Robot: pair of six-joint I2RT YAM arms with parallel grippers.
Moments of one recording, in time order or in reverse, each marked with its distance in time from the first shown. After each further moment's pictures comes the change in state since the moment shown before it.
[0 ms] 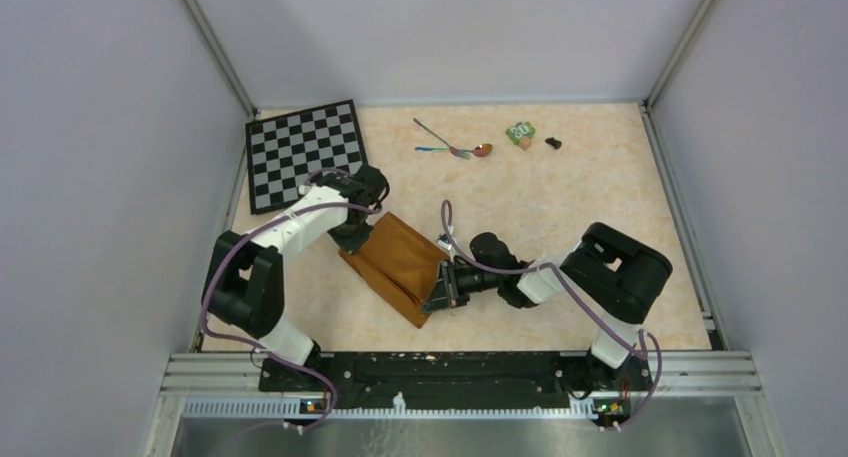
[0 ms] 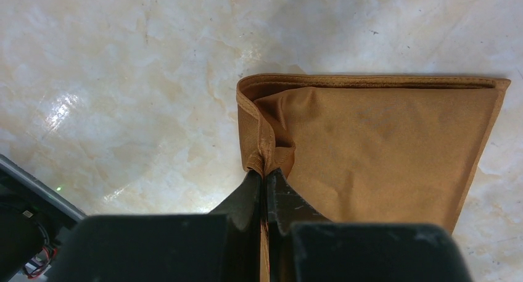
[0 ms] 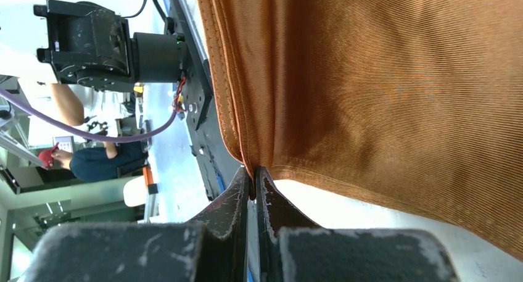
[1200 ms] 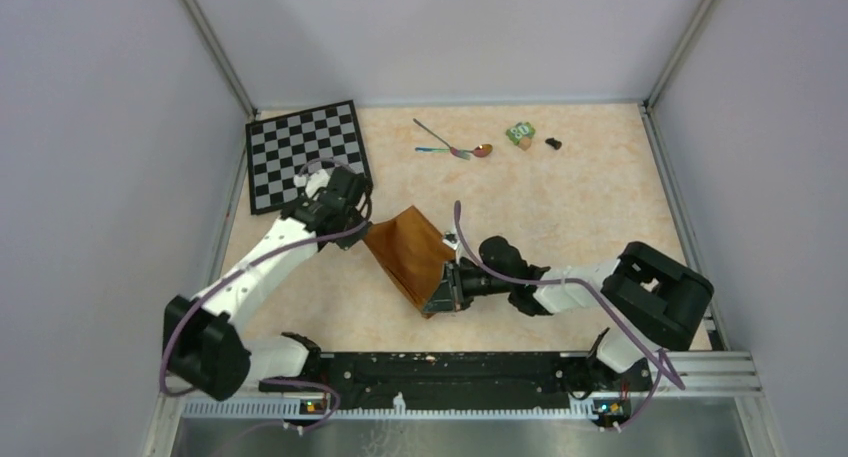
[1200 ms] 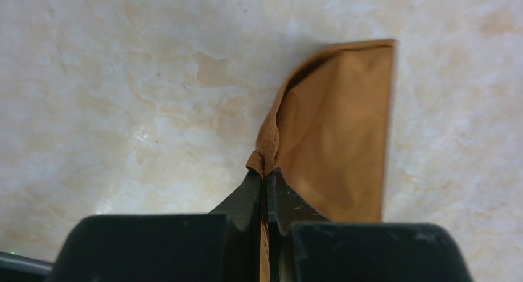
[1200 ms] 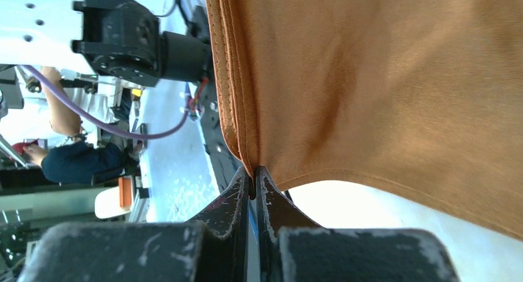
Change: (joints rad) left arm -0.042 -0.256 -0.109 0.231 0.116 0.184; right arm 0.034 -0.240 -0.081 -0.110 0.096 -0.050
